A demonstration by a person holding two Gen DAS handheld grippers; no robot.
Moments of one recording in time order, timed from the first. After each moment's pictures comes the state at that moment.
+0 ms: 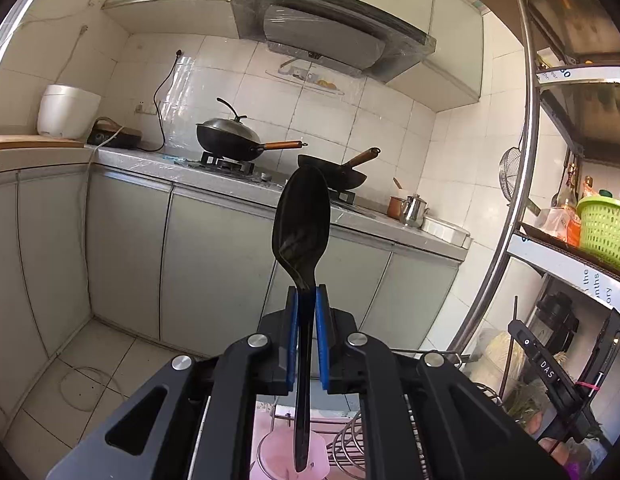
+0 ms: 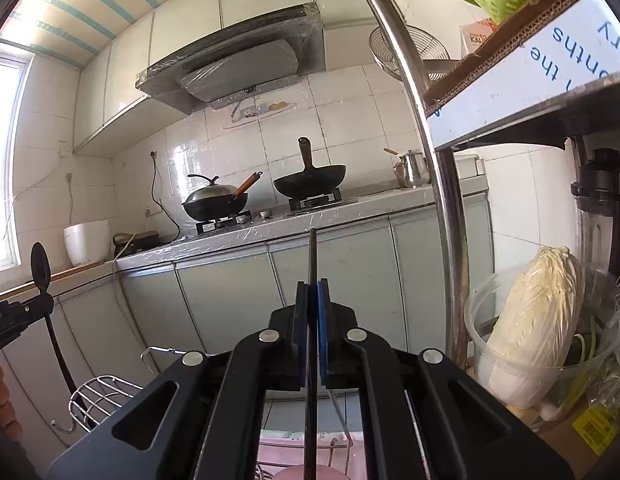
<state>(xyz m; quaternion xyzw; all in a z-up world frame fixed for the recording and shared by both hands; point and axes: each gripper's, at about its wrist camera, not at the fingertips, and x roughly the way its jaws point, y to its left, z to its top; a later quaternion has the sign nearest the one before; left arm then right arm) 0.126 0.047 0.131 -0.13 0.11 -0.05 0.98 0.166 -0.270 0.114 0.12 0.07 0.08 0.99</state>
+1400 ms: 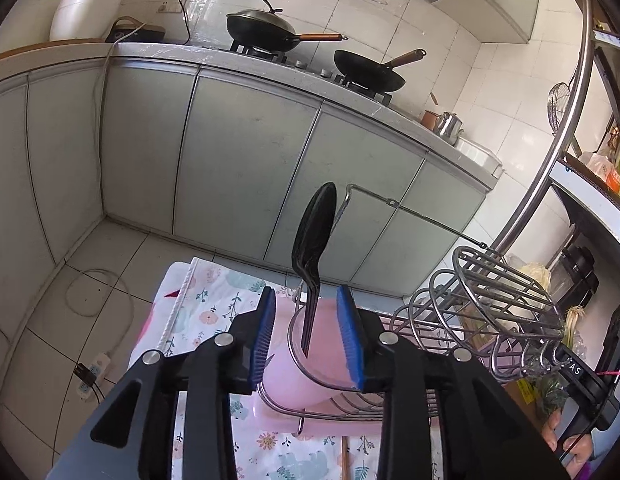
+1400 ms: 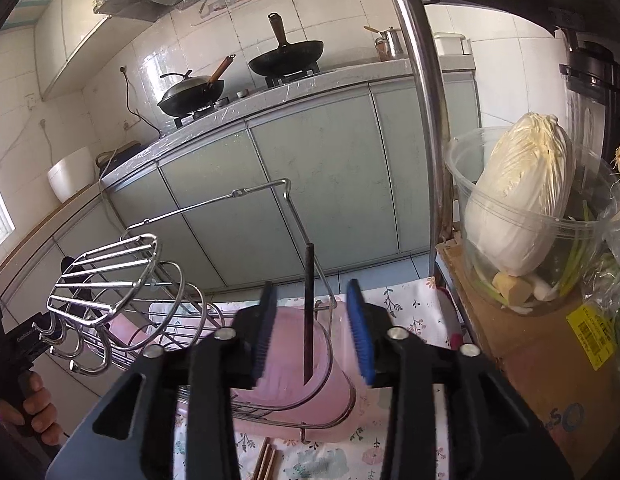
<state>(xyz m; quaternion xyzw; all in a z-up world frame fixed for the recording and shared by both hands) 0.133 0.058 0.039 -0.17 0.29 -0.04 0.94 0.152 -0.274 0.059 0.14 0.29 0.08 0.94</state>
